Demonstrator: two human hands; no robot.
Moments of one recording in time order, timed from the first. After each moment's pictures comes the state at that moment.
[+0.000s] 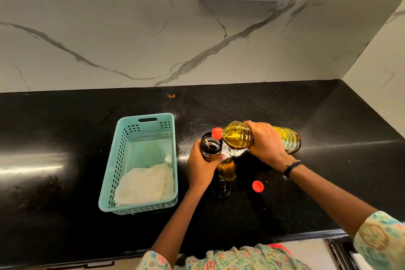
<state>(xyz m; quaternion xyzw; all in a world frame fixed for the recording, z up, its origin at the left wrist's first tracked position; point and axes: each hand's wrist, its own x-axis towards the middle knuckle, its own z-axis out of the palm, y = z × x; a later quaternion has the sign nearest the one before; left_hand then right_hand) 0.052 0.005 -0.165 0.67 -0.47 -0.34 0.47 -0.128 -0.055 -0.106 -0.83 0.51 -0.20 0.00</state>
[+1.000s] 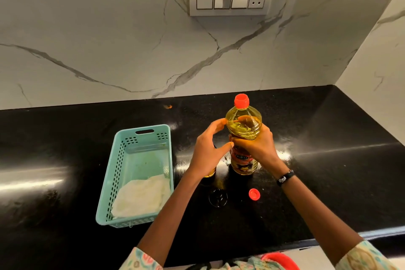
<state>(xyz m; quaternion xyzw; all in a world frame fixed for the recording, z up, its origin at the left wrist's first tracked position) 0.044 -0.016 -0.072 0.51 -0.64 -0.35 0.44 -0.115 -0.052 -0.086 -0.60 0.53 -0.47 0.37</state>
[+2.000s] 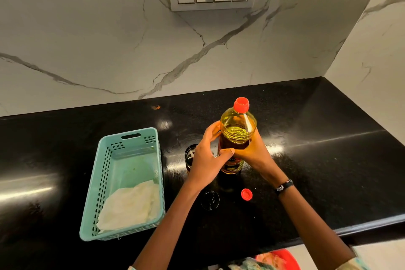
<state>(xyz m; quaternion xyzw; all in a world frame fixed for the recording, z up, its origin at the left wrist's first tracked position) 0.020 -0.012 -0.081 0.50 -0.60 -0.44 0.44 -0.135 -0.043 -0.100 -0.60 0.51 -0.41 0.45</state>
